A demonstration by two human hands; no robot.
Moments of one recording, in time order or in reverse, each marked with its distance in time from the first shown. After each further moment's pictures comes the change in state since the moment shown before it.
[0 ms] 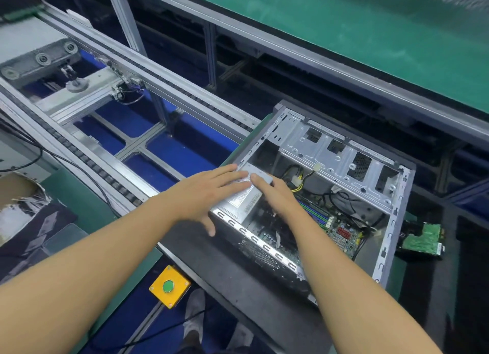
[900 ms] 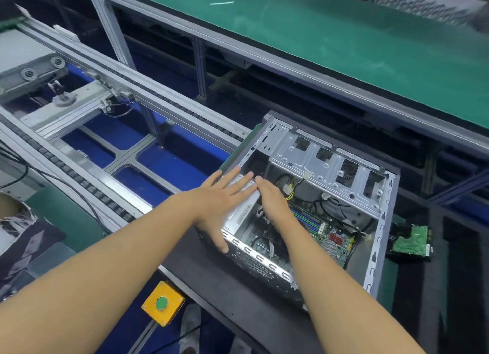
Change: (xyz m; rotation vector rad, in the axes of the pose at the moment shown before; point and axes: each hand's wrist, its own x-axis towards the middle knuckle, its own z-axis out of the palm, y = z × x) left_hand 0.039 0.014 -0.009 -0.055 -0.179 -0.029; right_hand 0.003 0.000 0.002 0.067 0.136 0.049
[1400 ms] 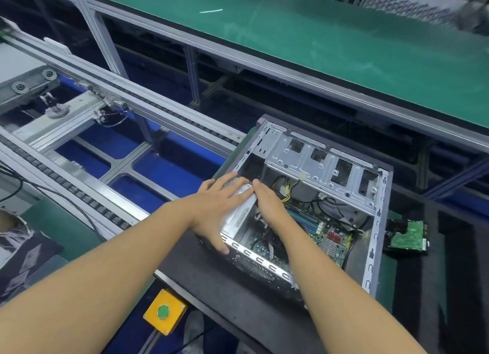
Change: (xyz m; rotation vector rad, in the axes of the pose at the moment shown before) left_hand -0.003 0.000 -0.003 -0.004 0.035 0.001; right_hand -0.005 -0.005 0.001 -0.007 -0.028 0.031
